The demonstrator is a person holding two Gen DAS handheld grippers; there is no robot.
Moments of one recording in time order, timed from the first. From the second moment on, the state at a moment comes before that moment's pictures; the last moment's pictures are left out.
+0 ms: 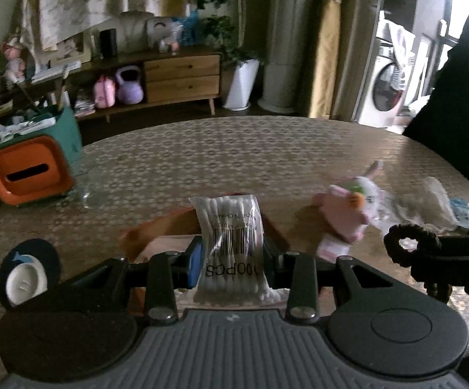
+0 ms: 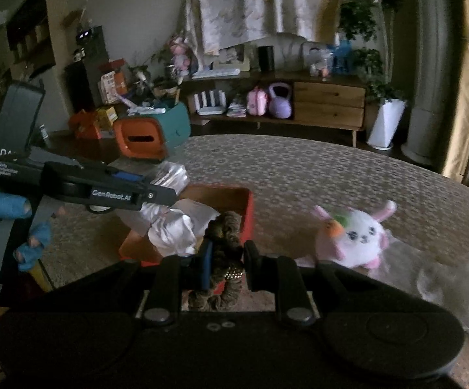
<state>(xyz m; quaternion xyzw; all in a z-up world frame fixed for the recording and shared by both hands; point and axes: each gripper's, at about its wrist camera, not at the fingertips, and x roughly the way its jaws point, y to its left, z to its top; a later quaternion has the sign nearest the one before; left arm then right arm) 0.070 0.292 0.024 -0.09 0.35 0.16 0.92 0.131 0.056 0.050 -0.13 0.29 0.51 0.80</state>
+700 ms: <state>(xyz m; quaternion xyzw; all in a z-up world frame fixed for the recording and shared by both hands) 0.076 0.318 -0.039 -0.10 0.40 0.15 0.90 0.180 0.180 -0.011 -0.18 0.34 0.50 0.78</state>
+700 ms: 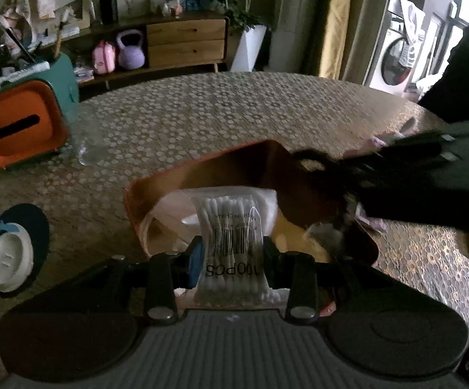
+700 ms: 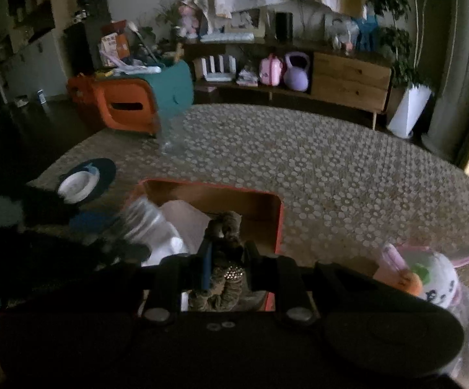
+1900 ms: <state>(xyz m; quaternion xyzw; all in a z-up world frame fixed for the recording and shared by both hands) 0.096 0.310 -0.078 -0.11 0.44 0.15 0.88 0.201 0.202 -0.046 -0.19 0.37 0.49 0.77</state>
